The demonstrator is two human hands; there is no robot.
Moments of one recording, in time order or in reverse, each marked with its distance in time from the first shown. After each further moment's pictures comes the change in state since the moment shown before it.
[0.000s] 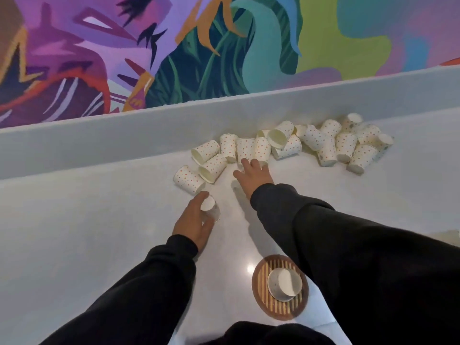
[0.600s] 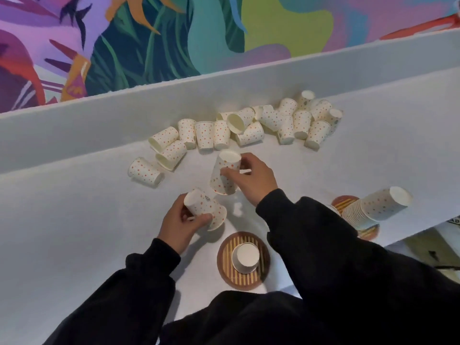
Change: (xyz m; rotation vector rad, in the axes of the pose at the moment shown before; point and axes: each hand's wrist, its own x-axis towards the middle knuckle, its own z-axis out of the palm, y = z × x) left_hand -0.047 0.063 0.028 -0.585 -0.143 -0.062; right_hand -0.153 0.038 -0.037 1.469 0.272 0.386
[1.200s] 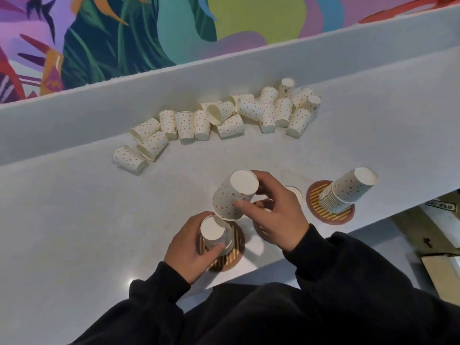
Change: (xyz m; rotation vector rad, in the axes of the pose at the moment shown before) left_hand -0.089 0.001 0.086 0.454 -0.082 0.237; right_hand -0.118 0.044 -0.094 0.136 -0.076 -0.224
